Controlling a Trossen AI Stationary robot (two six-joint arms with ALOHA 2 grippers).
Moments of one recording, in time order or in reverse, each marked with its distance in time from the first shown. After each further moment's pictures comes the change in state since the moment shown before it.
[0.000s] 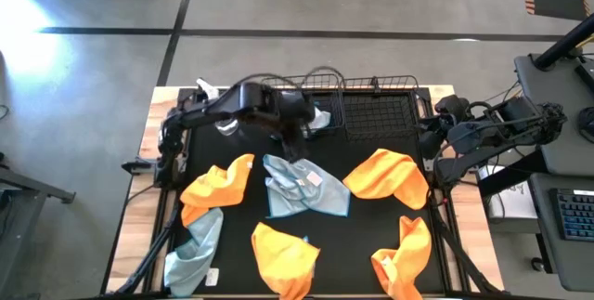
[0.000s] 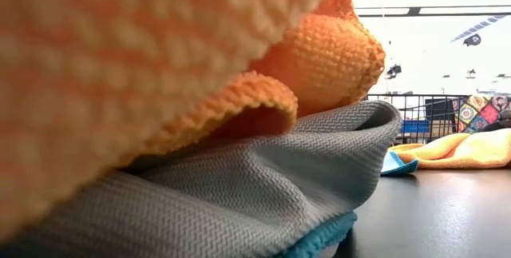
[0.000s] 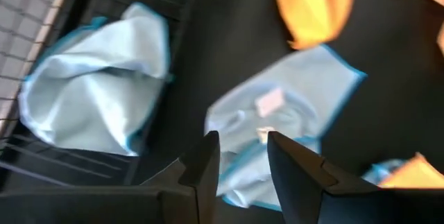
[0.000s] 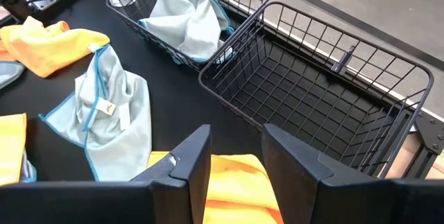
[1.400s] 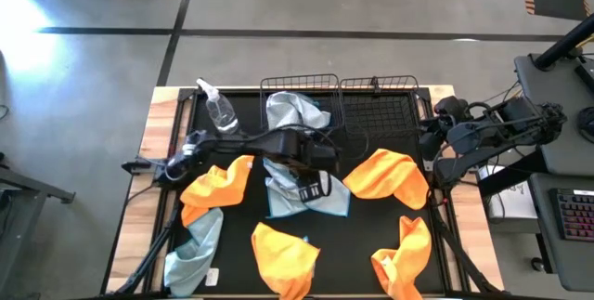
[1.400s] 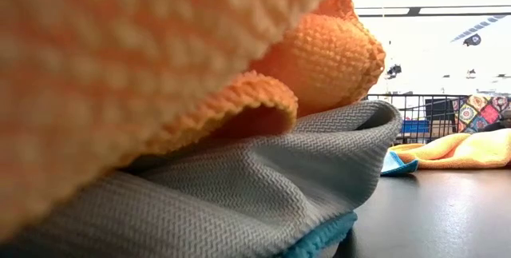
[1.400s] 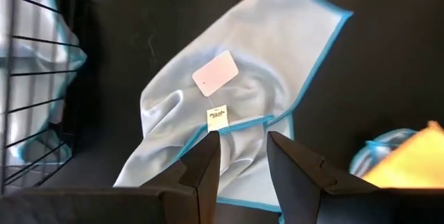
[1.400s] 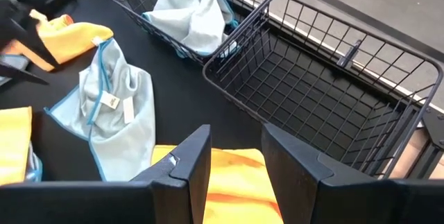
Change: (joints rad) left arm -0.155 0.230 0.008 0.019 -0.009 -0.040; right arm 0.000 0.001 -0.005 0.003 -0.026 -0.001
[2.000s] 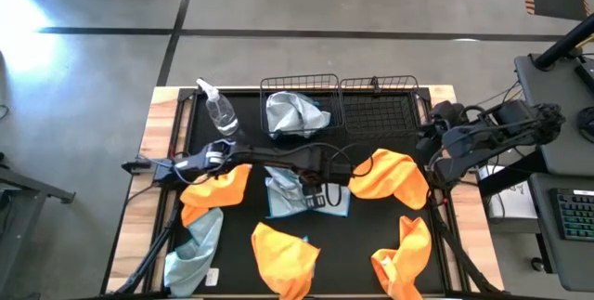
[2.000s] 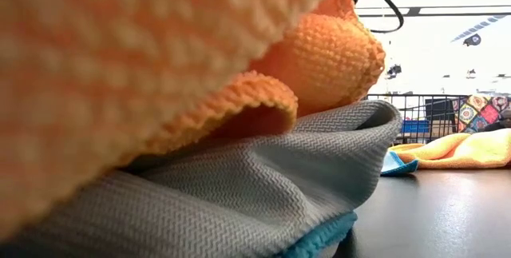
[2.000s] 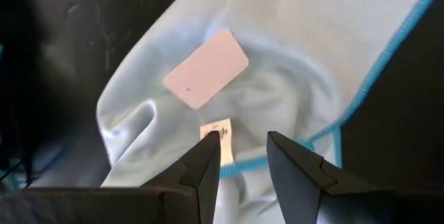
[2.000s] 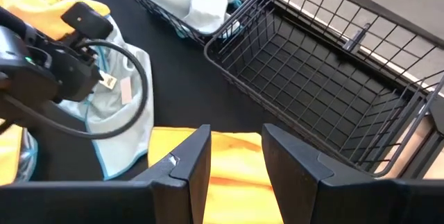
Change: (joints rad) left arm 0.008 0.230 0.000 0.029 0.006 0.057; right arm 0.000 0.000 -0.040 -0.002 -0.055 0.009
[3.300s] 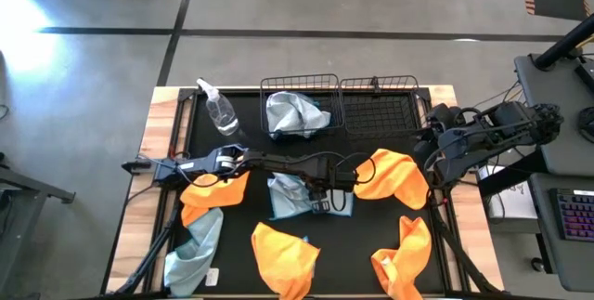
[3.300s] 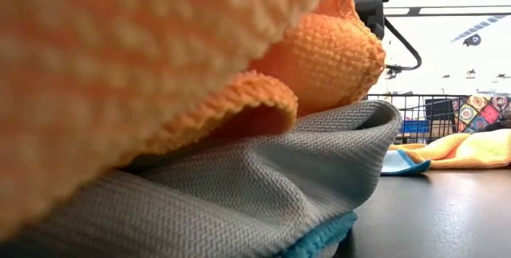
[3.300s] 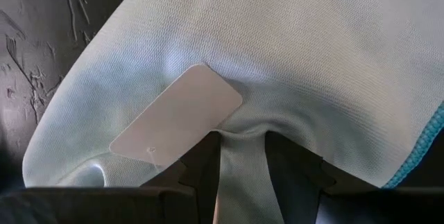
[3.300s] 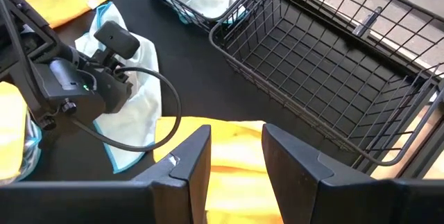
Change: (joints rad) left arm 0.005 0.131 -0.004 0.128 0.003 0.006; right arm 0.000 0.000 -0.004 0.001 -0.046 0.012
